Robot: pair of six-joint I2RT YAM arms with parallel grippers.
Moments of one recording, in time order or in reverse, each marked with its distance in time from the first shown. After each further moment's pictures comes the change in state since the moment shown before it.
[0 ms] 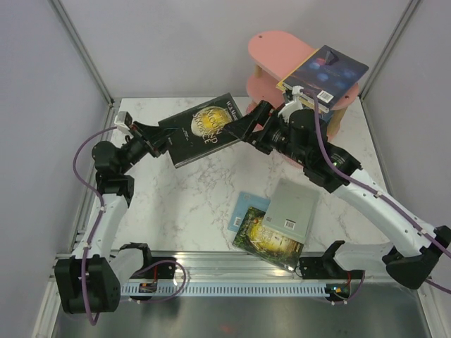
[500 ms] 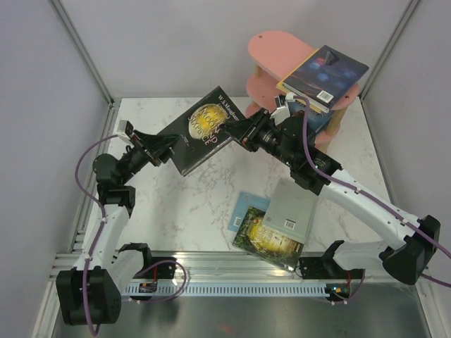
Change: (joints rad) left arm -0.008 -0.087 -0.106 0.060 0.004 -0.033; right arm 0.007 0.030 -0.152 0.324 -0.035 0.180
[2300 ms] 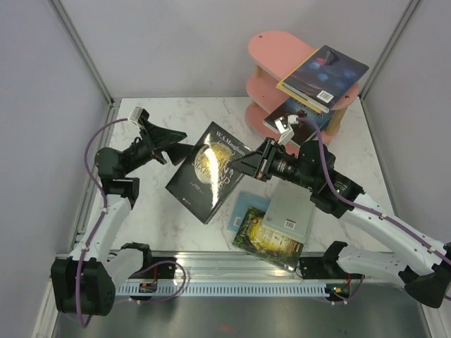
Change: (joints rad) left arm -0.142 0.103 0.112 0.229 0.167 -0.110; right arm 0.048 -0.234 -0.195 -0.025 -0.254 -0.126
